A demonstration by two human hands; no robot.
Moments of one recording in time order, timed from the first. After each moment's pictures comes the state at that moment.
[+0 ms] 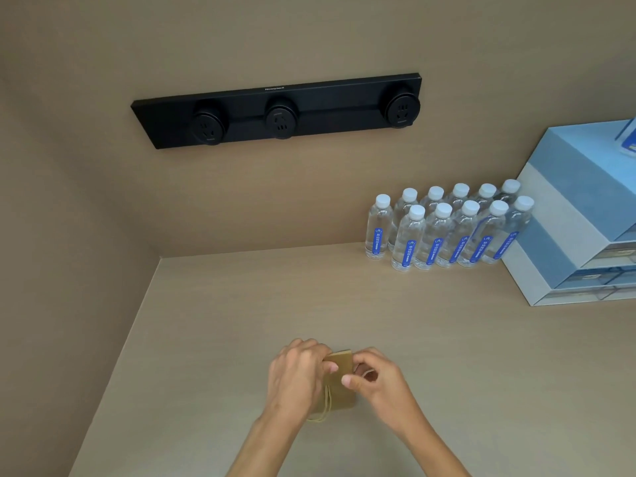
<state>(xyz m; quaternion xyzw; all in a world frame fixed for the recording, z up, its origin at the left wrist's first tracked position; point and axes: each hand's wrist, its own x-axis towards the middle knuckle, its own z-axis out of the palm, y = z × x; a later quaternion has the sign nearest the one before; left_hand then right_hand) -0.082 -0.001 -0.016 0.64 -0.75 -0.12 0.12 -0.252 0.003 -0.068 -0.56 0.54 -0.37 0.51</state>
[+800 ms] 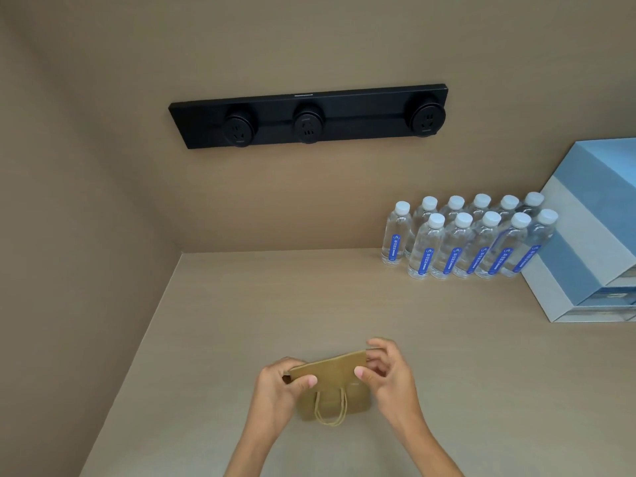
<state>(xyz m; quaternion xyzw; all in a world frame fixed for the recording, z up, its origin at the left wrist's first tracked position) -0.032 0.027 -0.034 0.68 -0.46 -0.45 0.35 -0.233 -0.002 -0.068 -0.43 0.56 -0.46 0.54</state>
